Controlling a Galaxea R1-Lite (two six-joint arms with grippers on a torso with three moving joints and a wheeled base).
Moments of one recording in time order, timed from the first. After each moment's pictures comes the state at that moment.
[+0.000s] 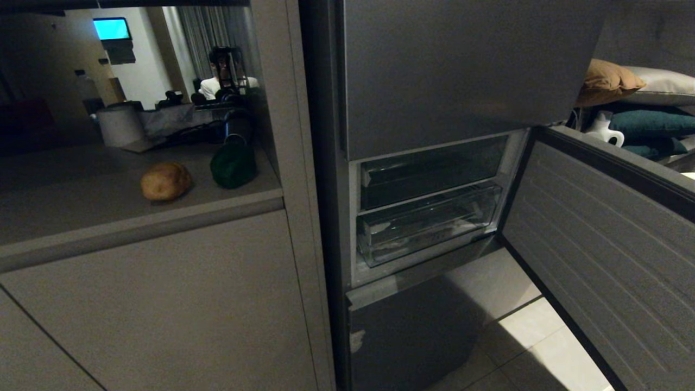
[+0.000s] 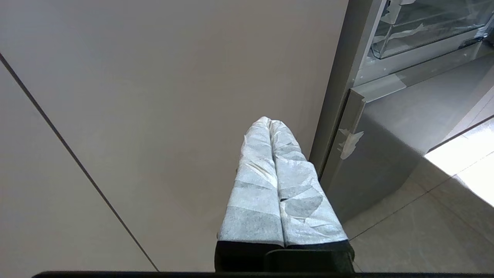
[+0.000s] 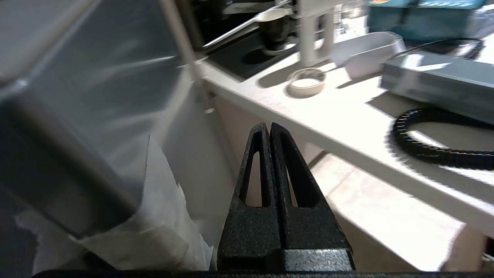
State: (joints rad) left arm -0.01 0.00 -0.04 0.09 0.01 -0.01; right arm -1.33 1.53 -0.13 -1.37 1.07 0.17
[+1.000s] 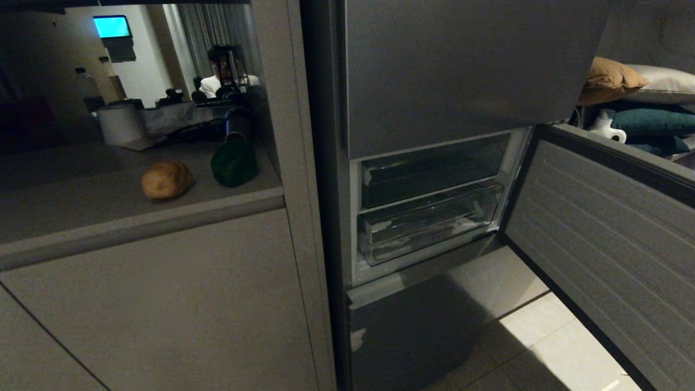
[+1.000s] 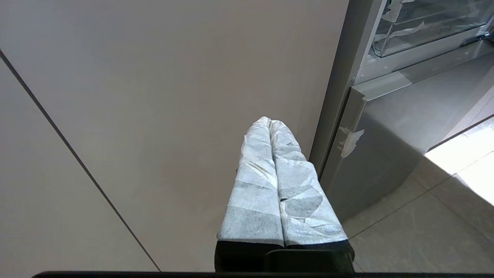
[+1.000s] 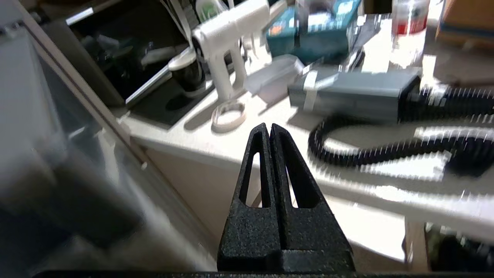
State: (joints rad) left arm -0.01 0.00 -0.04 0.09 0.01 -0.01; right arm -1.36 1.59 -0.24 -1.37 0.77 0.30
